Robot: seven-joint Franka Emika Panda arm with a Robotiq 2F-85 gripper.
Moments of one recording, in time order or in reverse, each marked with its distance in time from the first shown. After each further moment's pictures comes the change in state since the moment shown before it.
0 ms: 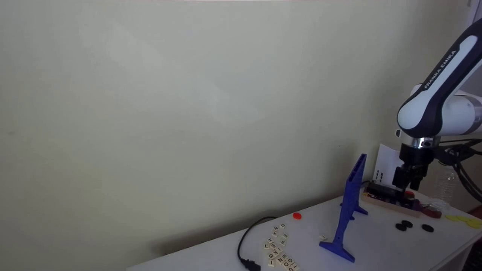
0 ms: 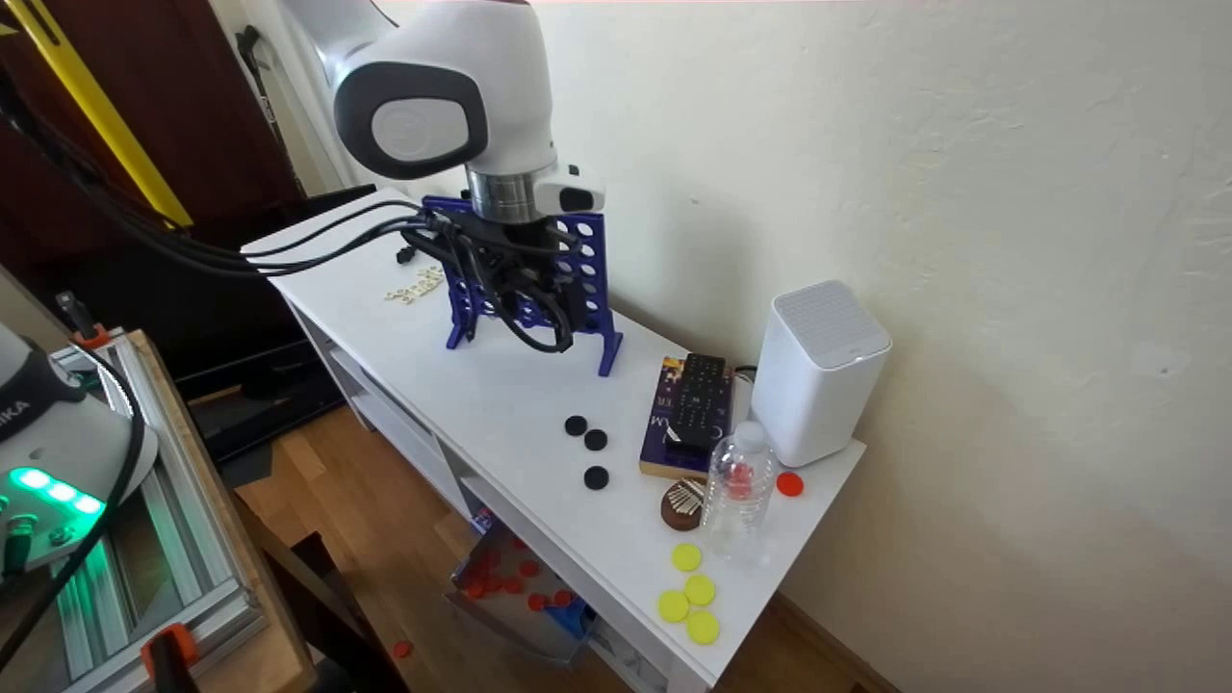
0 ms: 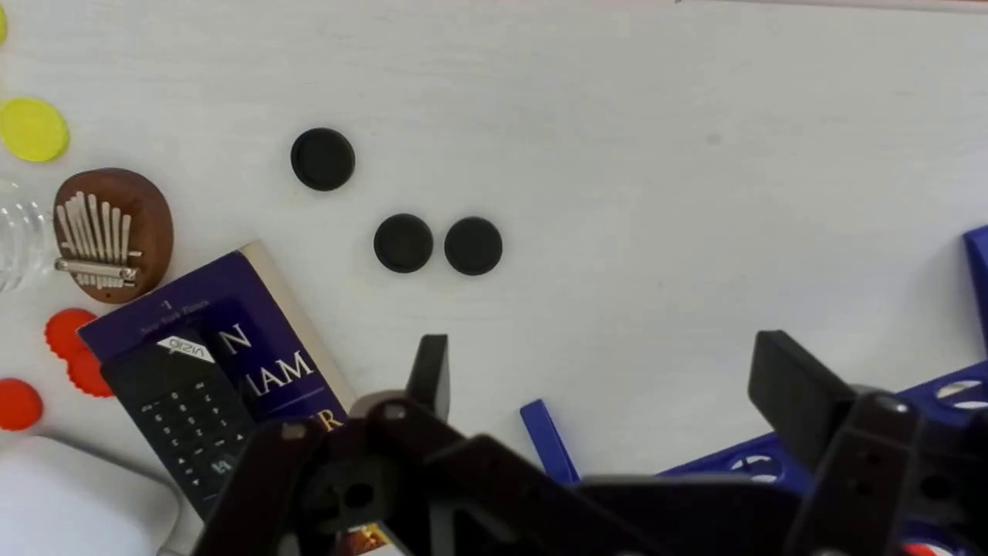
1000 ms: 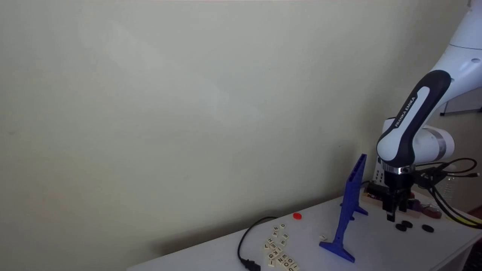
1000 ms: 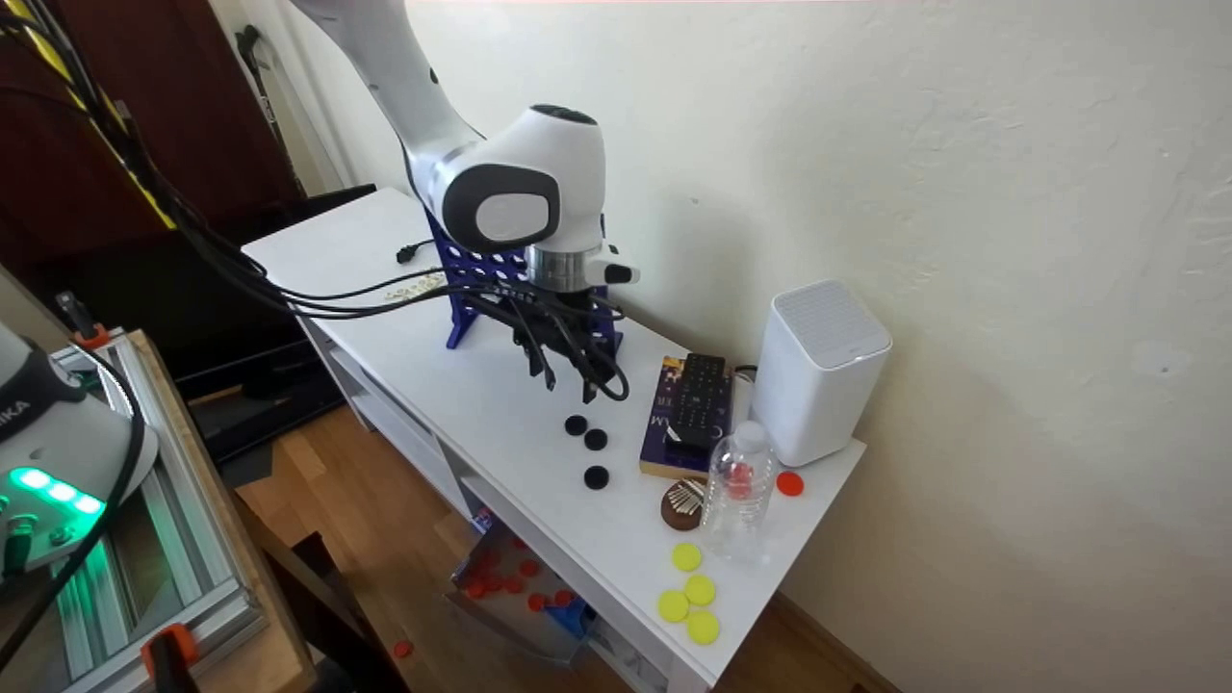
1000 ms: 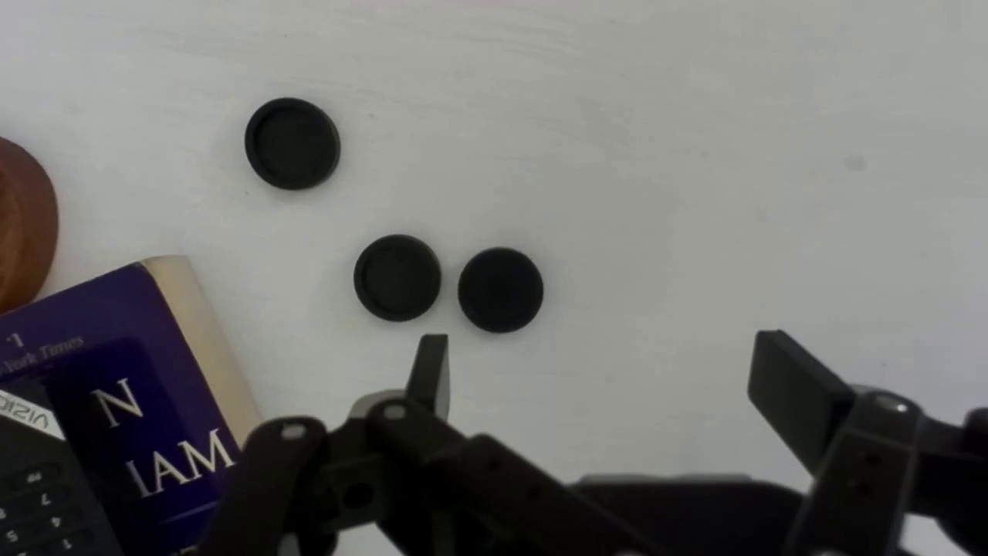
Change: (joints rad) arm -0.001 0.343 0.010 0.258 -0.085 -0.045 0.022
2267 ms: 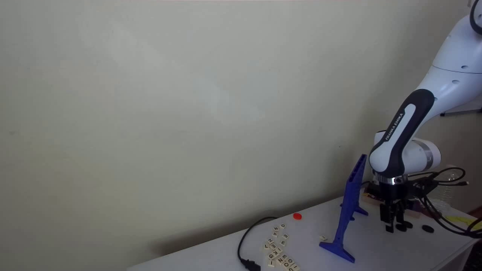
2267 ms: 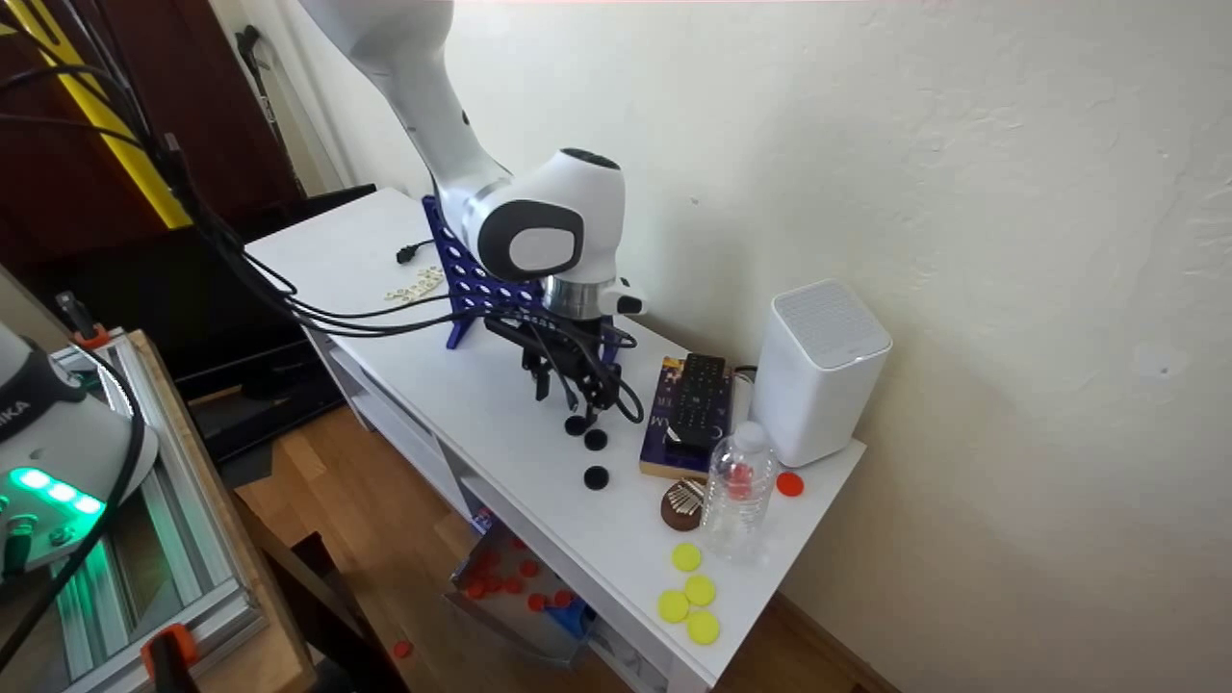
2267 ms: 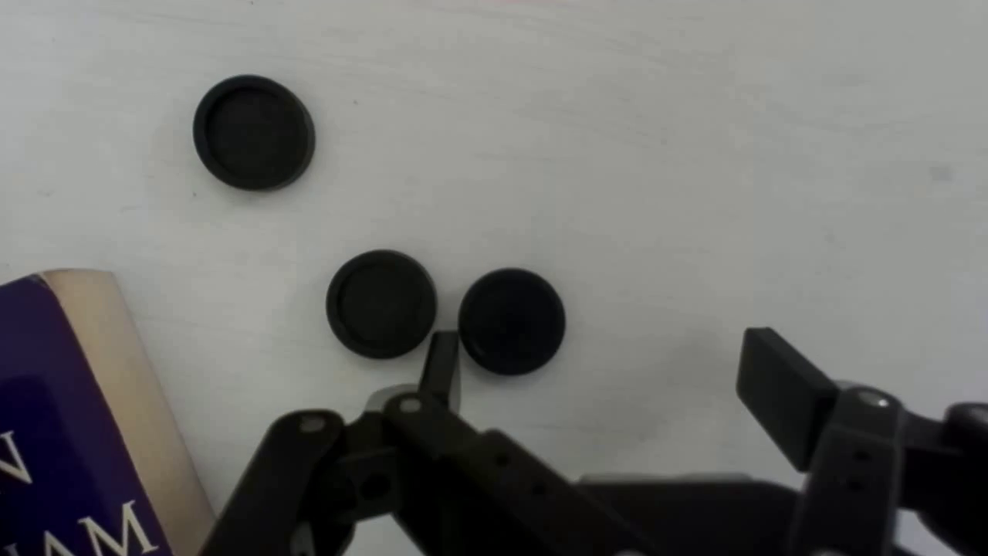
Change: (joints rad) arm -0.002 0.142 0.004 0.132 -0.015 -0.071 0.000
